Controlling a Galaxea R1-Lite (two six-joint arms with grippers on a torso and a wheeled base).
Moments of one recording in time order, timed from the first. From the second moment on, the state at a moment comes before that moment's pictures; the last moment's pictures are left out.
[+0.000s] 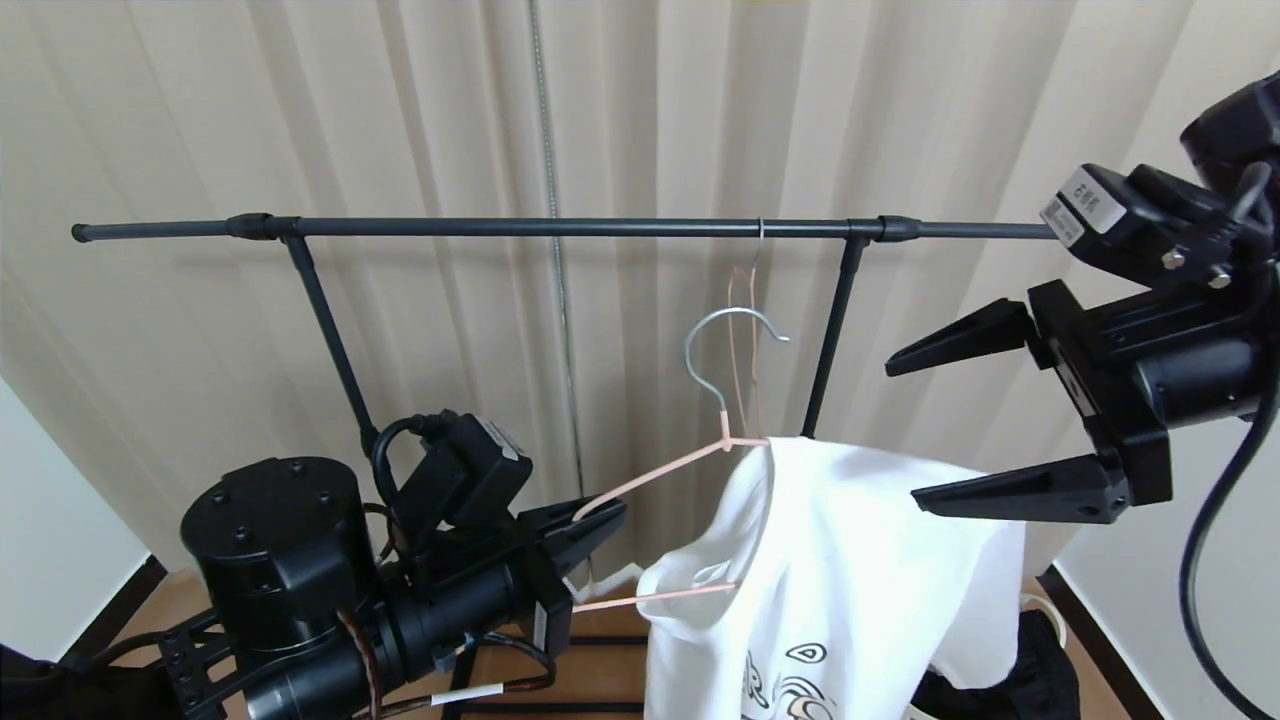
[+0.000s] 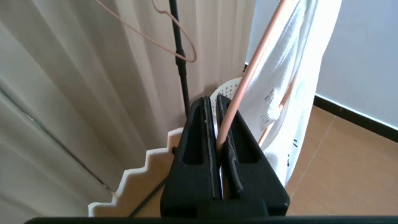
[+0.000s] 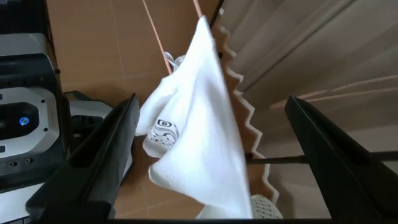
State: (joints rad) left arm -0.69 1.72 -0.38 -1.23 -0.17 0.12; right arm 0.34 1.55 -1.45 0.71 0.67 -0.75
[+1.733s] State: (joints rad) left arm -0.75 1.72 -0.45 -1.22 -0.17 0.12; right arm 0.37 1.74 -1.49 0.68 0.70 -0.70
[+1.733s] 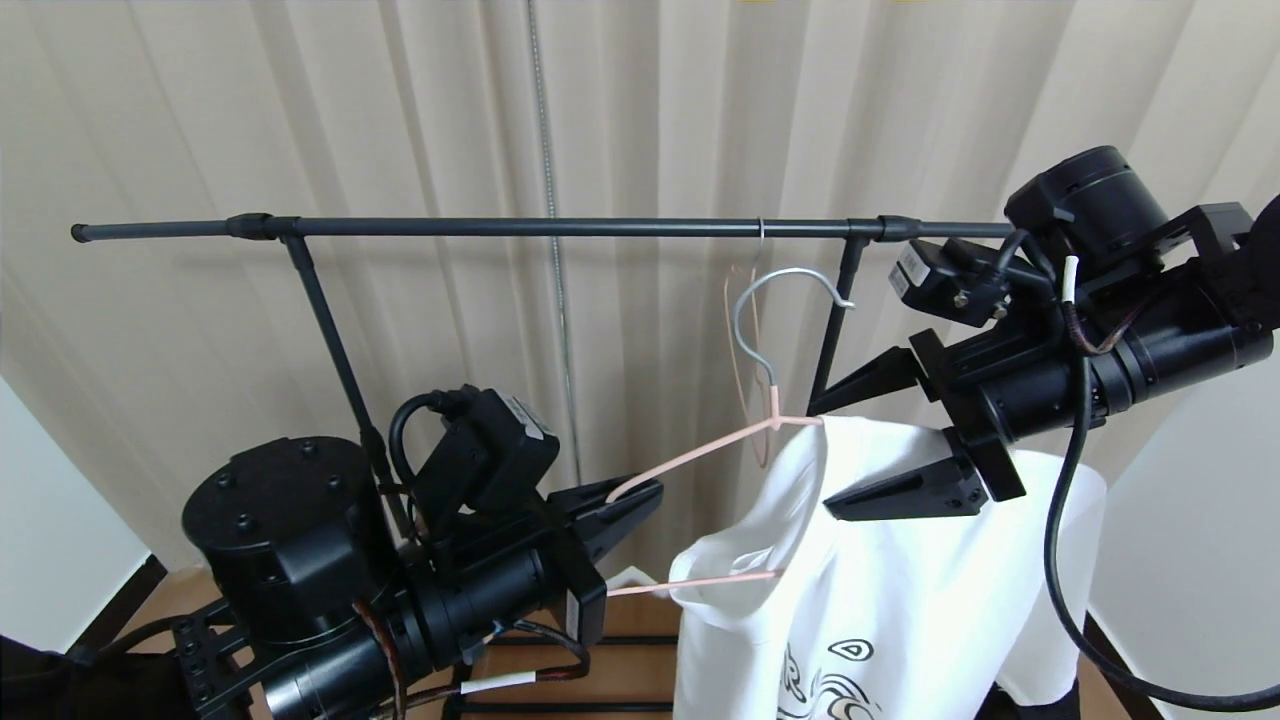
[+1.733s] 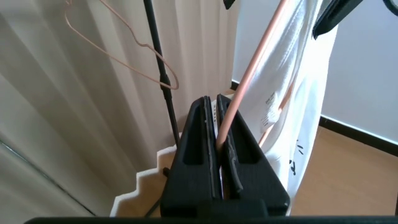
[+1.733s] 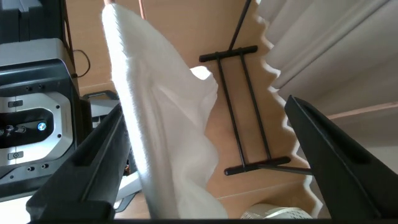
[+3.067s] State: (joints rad) left arm -0.74 1.74 -0.47 -1.23 -0.17 0.12; right arm 0.37 1.69 -1.46 0.69 0.70 -0.69
